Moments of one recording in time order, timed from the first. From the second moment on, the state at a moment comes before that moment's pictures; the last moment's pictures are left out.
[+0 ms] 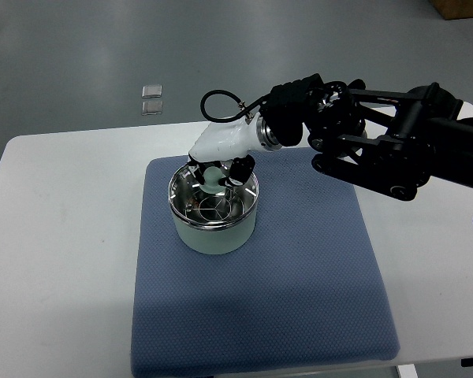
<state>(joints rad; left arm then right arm) 0.00 0.00 -0.04 -0.17 0.00 0.04 -0.03 1.27 -0.19 0.24 1.13 -1.86 0.44 0.17</state>
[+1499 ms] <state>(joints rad) 0.00 0.00 -0.04 -0.17 0.00 0.04 -0.03 1.06 -0.58 0.32 1.22 -1.81 0.39 0.18</state>
